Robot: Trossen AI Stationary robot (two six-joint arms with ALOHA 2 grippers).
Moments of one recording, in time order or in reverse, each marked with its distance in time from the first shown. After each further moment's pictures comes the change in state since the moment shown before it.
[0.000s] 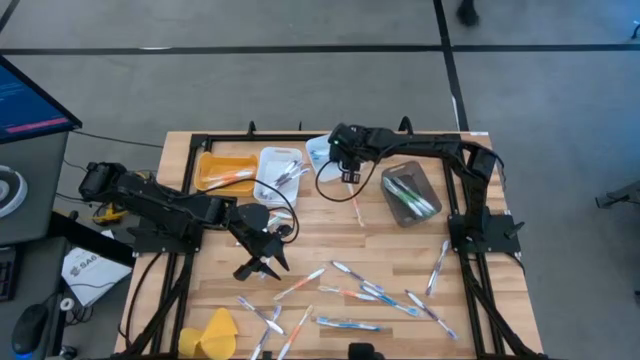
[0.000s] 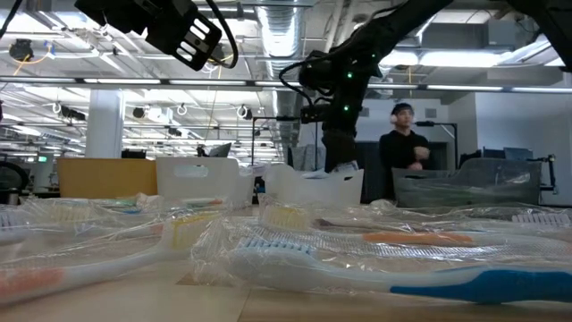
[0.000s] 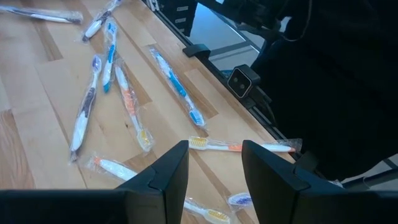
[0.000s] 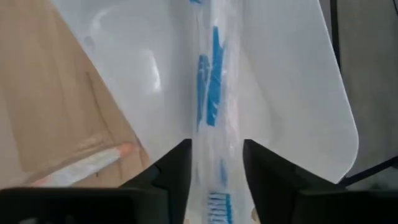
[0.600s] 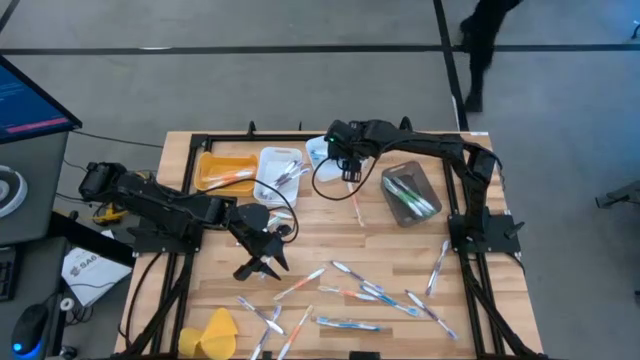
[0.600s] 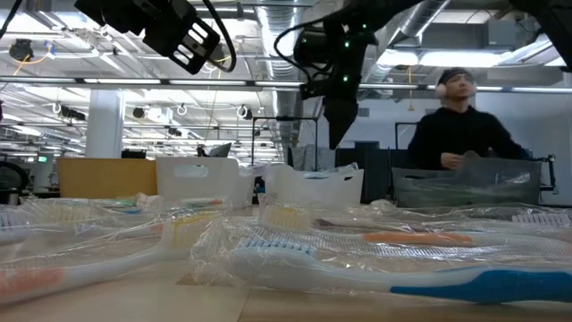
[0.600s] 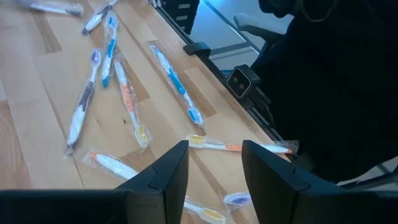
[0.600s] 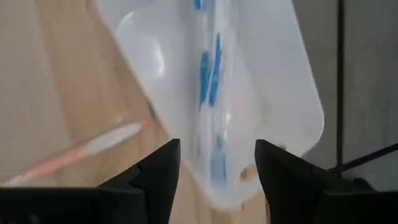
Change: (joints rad) left arm 0.000 0.000 0.000 -0.006 0.000 -0.047; right arm 0.045 -0.001 0.205 -0.307 0.030 0.054
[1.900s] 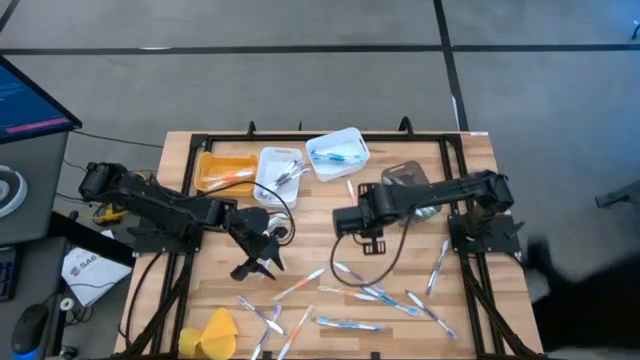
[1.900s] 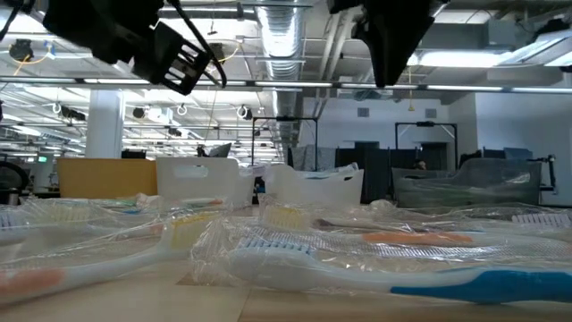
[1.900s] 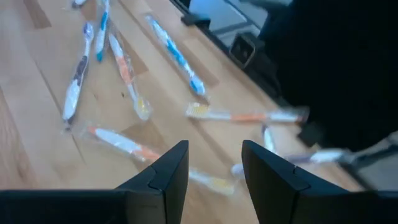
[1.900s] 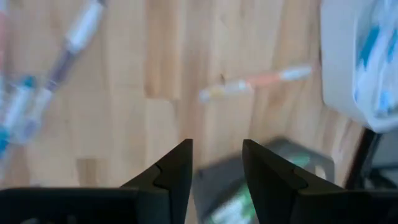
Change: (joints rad) left arm 0.010 -0.001 -0.081 0.000 -0.004 0.120; right arm 0.563 -0.095 0.084 -0.485 -0.038 0.438
